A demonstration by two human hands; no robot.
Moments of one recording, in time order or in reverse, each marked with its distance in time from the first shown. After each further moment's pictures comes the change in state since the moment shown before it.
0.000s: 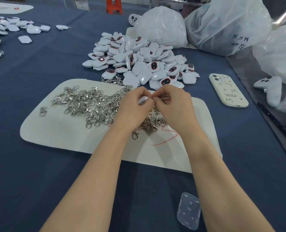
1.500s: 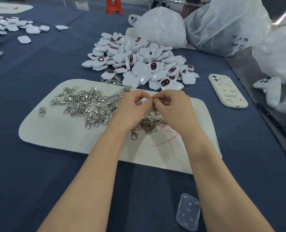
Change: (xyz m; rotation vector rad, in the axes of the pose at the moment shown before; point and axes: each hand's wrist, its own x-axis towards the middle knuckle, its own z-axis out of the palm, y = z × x) left_hand -0.003 0.005 -0.005 -0.173 -0.067 -0.138; right_hand -0.001 0.001 -0.003 -0.028 -0.054 0.084
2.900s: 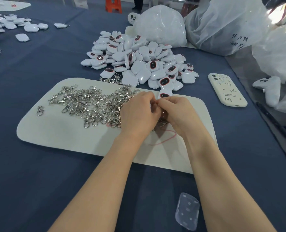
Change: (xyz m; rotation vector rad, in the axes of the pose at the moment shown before) left_hand -0.009 -0.001 0.026 0.660 0.223 0.257; right_hand 0.002 0.013 0.003 0.450 -0.089 0.371
